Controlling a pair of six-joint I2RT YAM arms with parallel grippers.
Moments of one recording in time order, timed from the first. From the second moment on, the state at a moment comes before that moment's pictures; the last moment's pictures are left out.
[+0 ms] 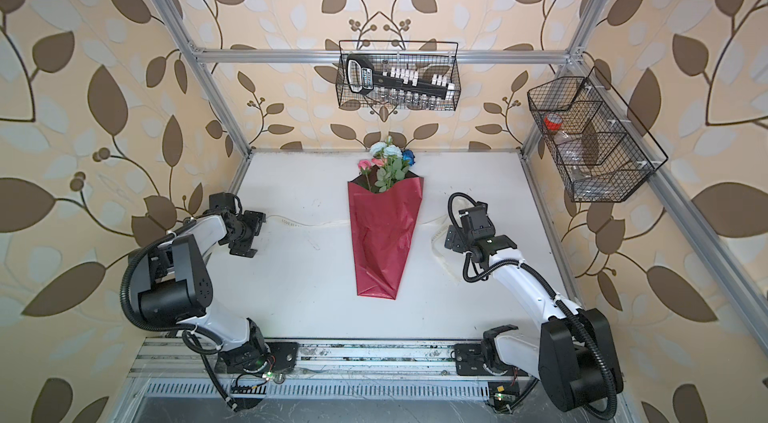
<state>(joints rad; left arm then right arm) 0.36 1.64 0.93 -0.45 0.17 -1.15 0.20 1.20 0.69 -0.48 0.24 0.46</state>
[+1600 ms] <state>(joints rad) 0.10 1.70 1.19 -0.43 0.16 -0.91 0.26 1.19 0.69 -0.50 0.12 0.47</state>
